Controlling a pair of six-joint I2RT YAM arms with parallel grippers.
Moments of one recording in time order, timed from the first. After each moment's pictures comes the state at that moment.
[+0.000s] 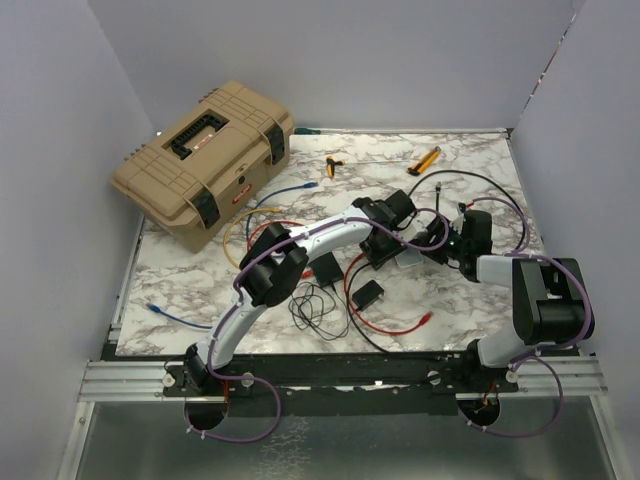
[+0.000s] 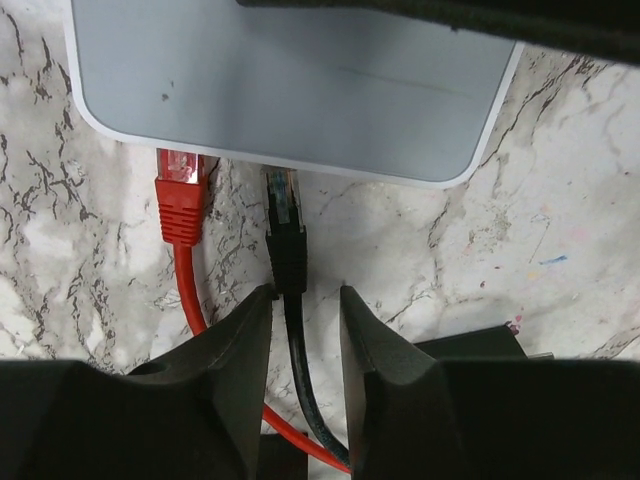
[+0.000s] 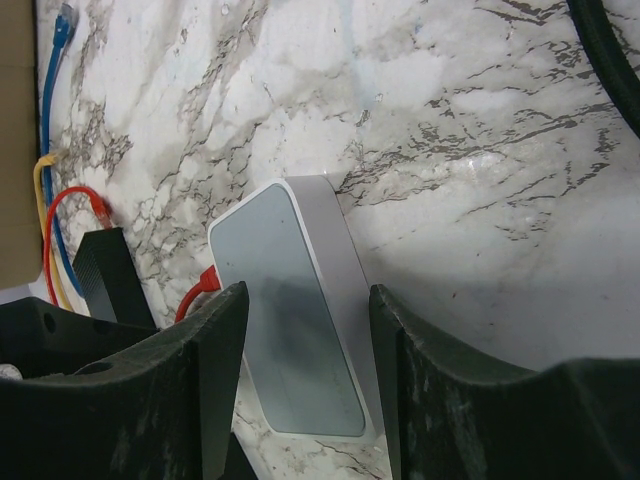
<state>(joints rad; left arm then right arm) -0.91 2.34 1.99 -0.86 0.12 0.17 0.00 1.54 0.51 0.37 -0.44 0.64</state>
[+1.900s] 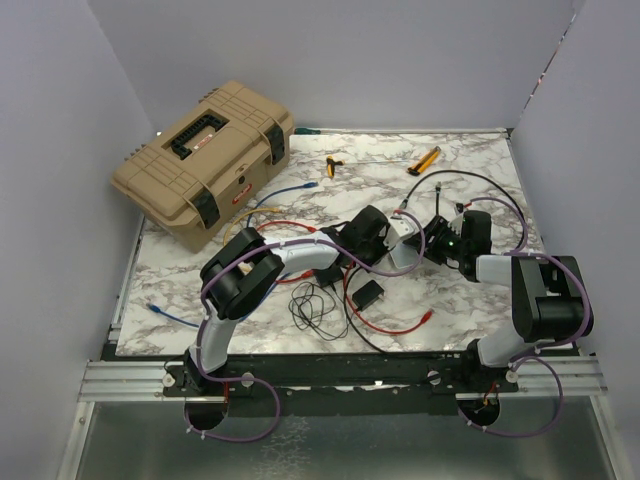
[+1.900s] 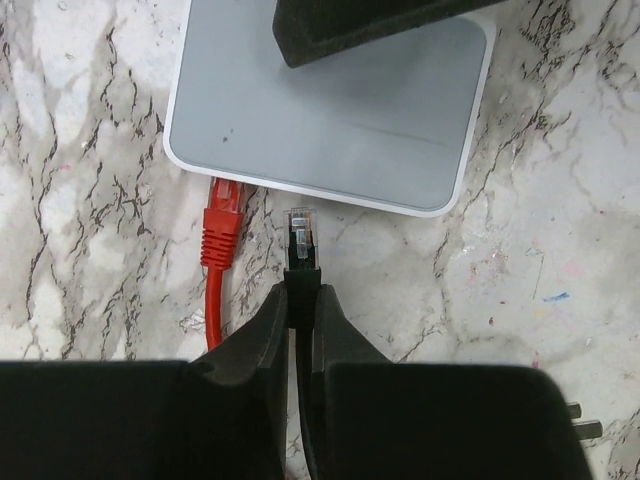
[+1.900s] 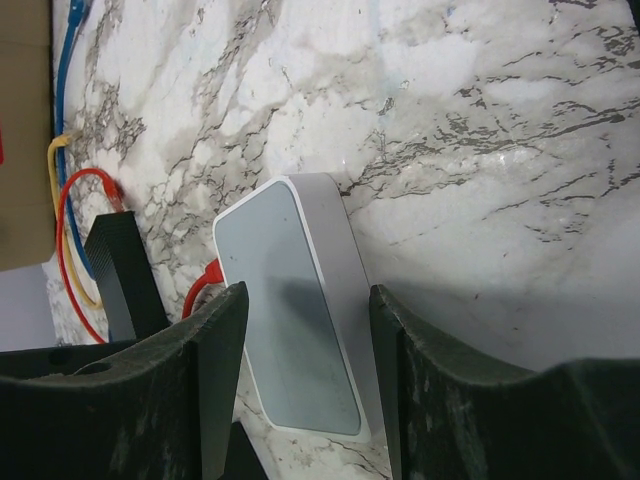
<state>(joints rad) -0.91 2.03 1.33 -0.07 0.13 0.15 0.00 1.56 0.51 0.38 -0.49 0.64</state>
